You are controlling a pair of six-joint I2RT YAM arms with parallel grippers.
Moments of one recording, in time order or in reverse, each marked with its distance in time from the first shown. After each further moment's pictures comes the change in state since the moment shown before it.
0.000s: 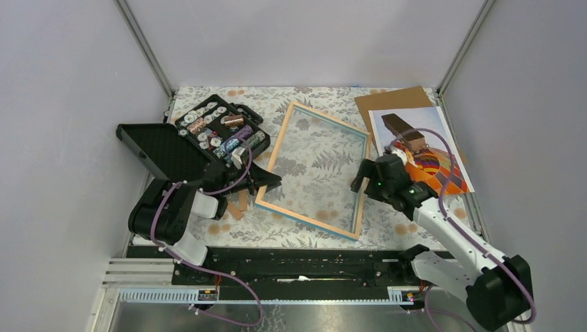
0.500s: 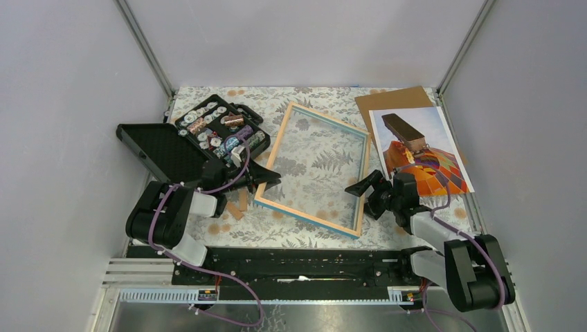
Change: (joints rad) left arm 0.011 -0.053 0.039 -0.117 0.016 -0.014; right arm -0.361 0.116 -0.442 0.643 -0.616 0.351
